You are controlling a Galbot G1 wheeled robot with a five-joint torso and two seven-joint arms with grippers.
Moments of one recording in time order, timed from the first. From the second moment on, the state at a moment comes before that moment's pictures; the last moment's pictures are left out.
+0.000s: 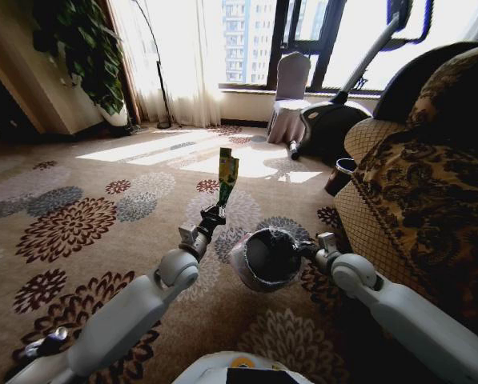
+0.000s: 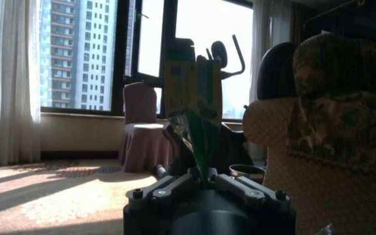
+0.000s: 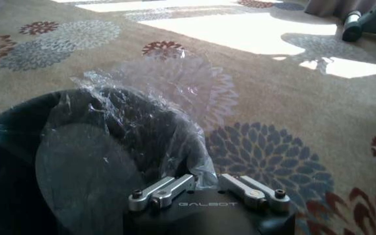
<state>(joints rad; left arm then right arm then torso) 0.72 -0.93 0.24 -2.01 -0.71 0.09 -0.31 -0.88 0.63 -0.03 1.97 1.02 -0.59 0.29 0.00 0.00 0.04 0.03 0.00</state>
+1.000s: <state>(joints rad) 0.68 -1.08 0.49 -1.92 -0.78 0.17 -0.44 -0.74 0.67 -0.15 1.87 1.03 -0.59 0.30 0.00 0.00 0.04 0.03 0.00</state>
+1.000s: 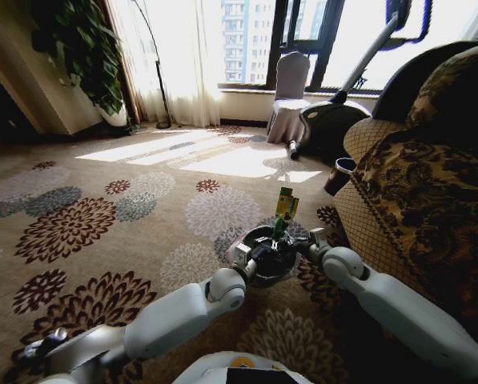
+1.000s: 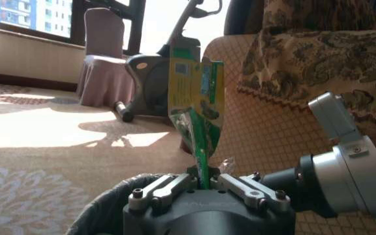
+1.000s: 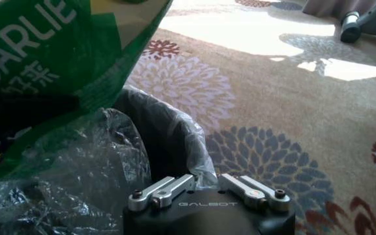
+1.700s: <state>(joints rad) 0.75 -0.97 0.43 -2.01 -0.70 0.22 -0.43 -0.73 0.66 -0.13 1.87 1.03 -0.59 0.30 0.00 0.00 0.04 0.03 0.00</state>
